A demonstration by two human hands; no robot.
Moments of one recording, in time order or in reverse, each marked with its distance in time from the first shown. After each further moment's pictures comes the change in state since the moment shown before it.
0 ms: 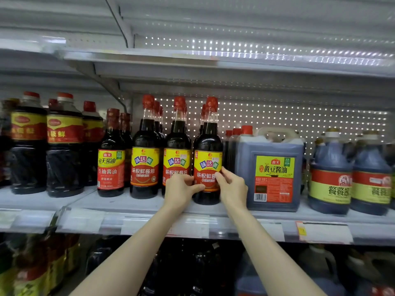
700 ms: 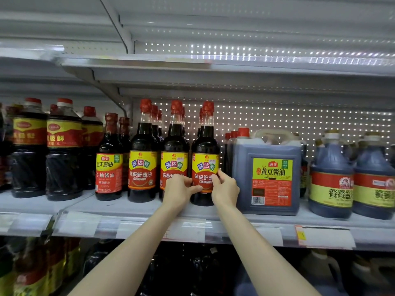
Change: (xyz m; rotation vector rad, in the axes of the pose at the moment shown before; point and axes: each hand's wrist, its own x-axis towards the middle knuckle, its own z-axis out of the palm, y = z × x) left_hand 0.013 -0.003 0.010 0.081 -0.007 -0.019; right_hand 0.014 0.005 0.020 -0.020 0.024 0.111
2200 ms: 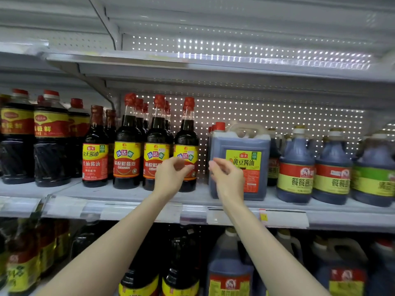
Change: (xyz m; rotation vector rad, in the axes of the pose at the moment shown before) left_hand -0.032 0.044 0.007 -0.070 0.153 0.160; right_hand -0.029 -0.013 -0.087 0.224 -0.035 -0.150
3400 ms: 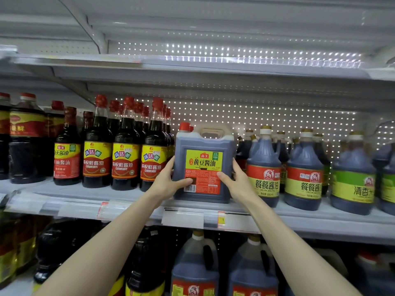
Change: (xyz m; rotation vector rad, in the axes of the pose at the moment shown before) left_hand -0.018 0.039 0.080 -0.268 -0.303 -0.197; right_hand 0.077 0.043 -0.136 -0.268 -0.367 0.059
